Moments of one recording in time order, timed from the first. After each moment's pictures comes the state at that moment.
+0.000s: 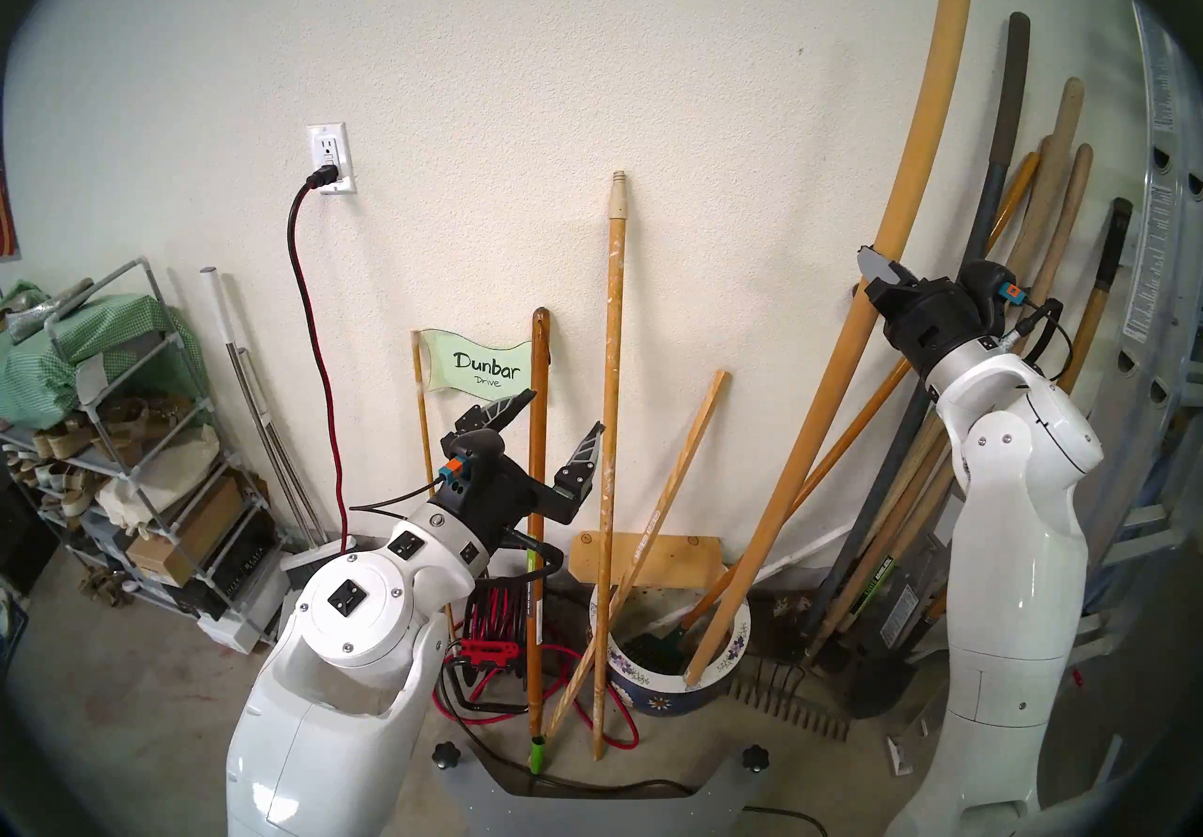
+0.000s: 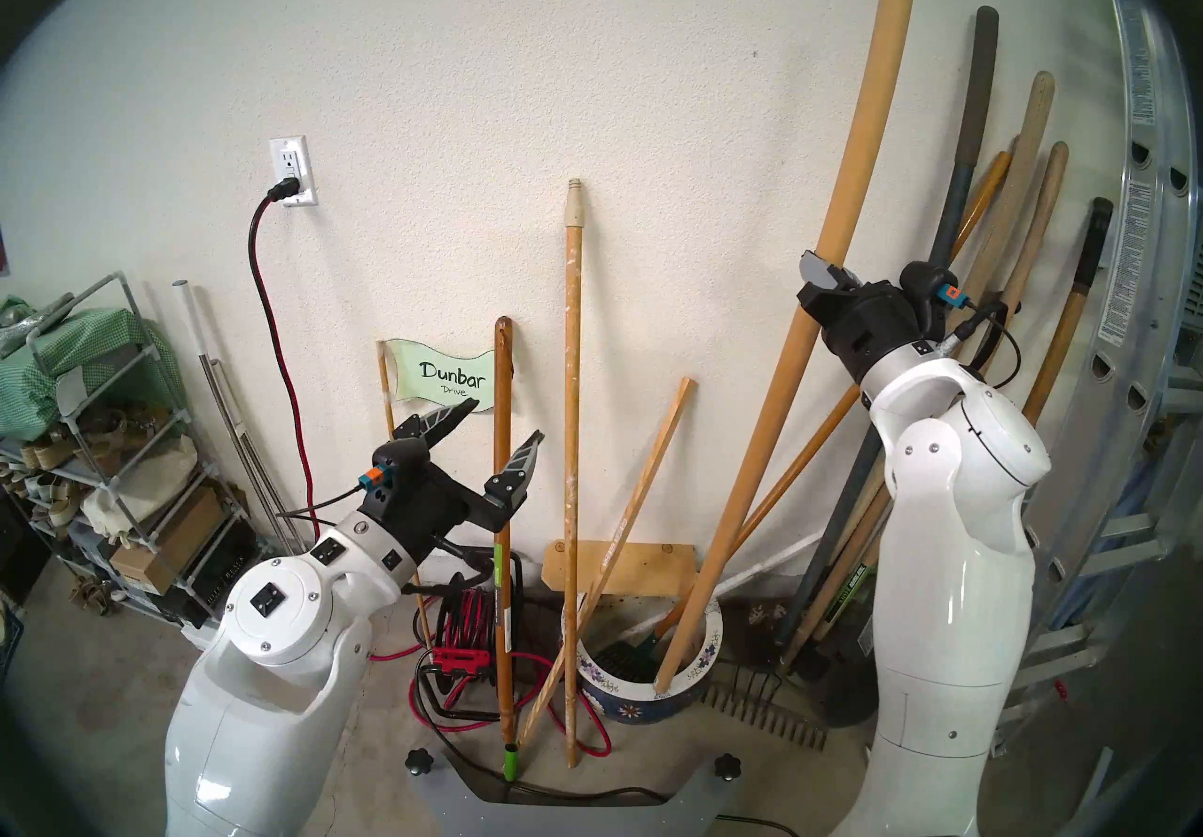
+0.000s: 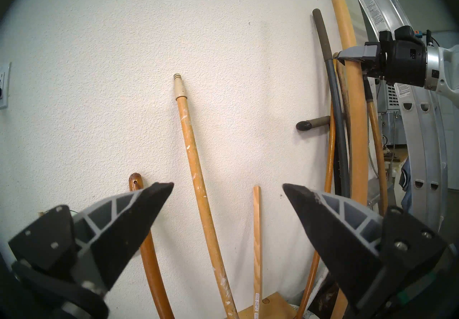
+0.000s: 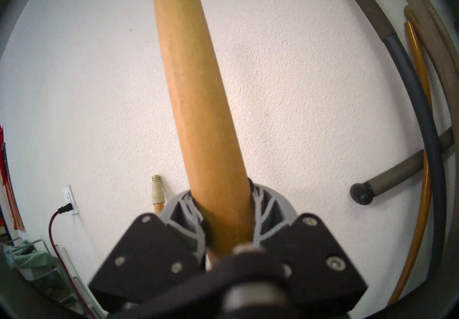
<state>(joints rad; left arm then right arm) 1.87 -1.39 -1.45 -2.12 -0.09 0.09 -0.32 -1.44 -1.43 1.86 -2.12 0.65 0.58 0.11</state>
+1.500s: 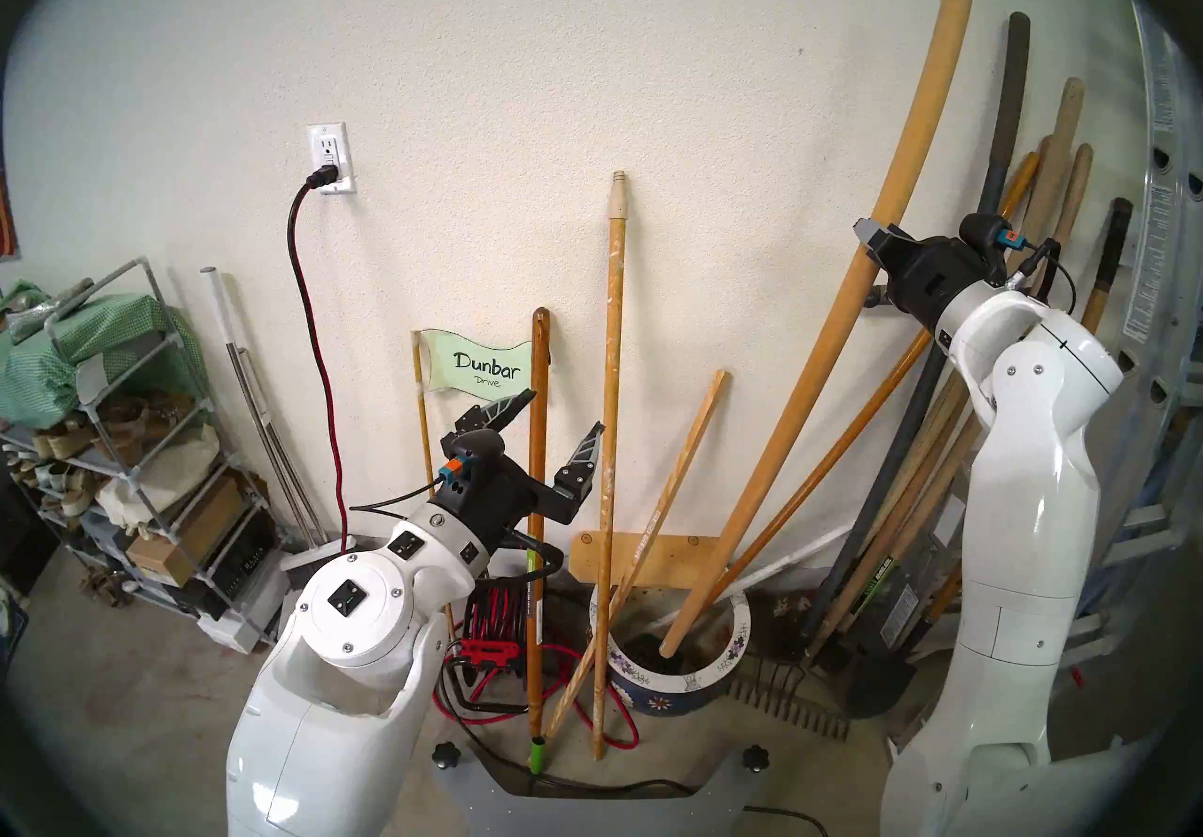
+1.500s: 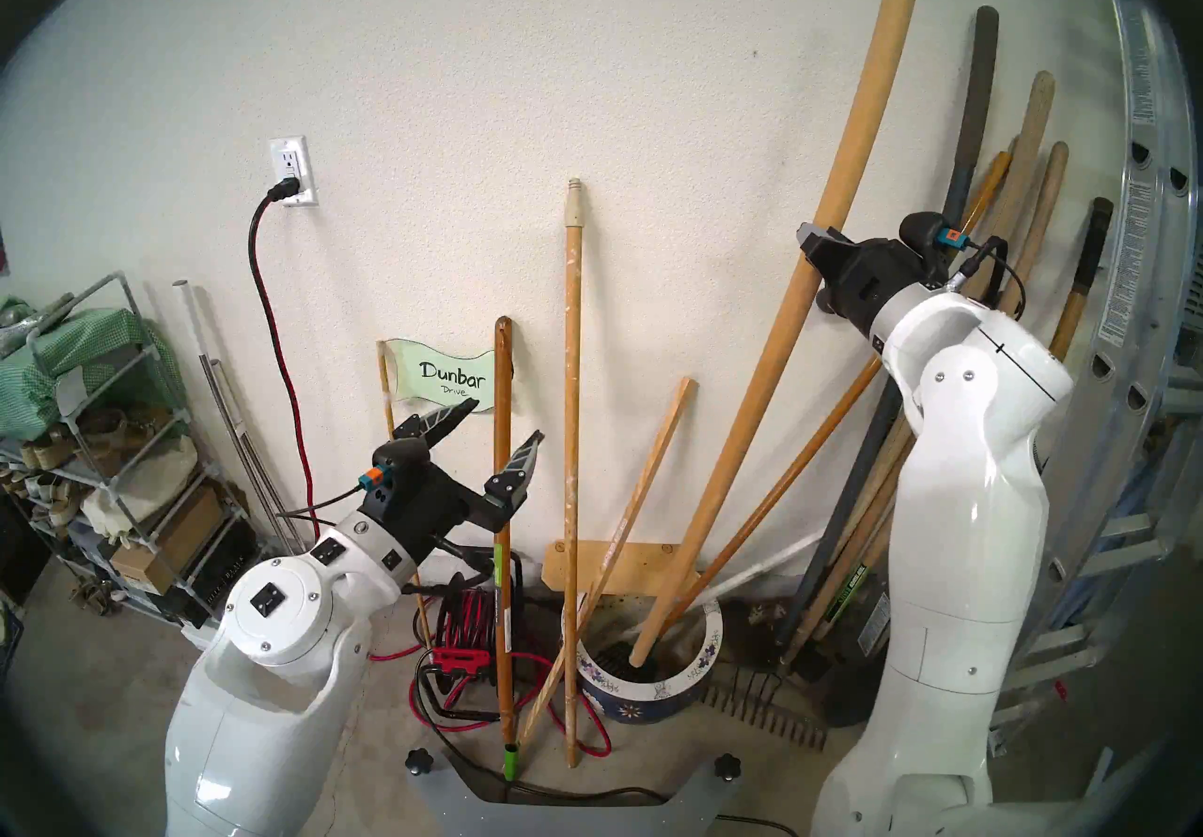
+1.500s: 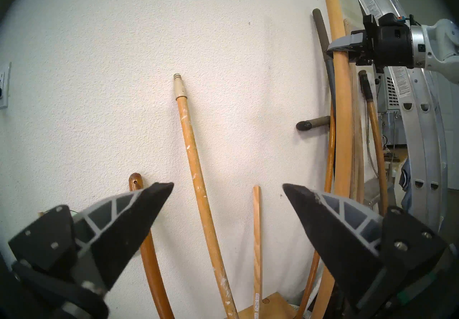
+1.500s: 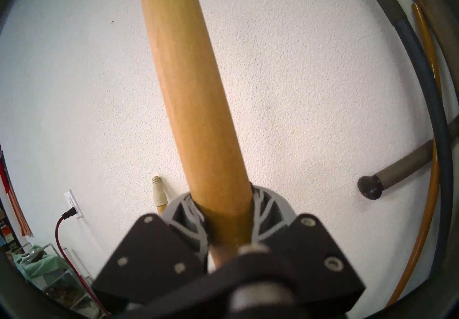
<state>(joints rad) 1.87 -1.39 -1.45 -2.12 -0.09 0.09 -0.32 -1.26 -1.40 1.85 -2.04 0.70 0.75 0.01</state>
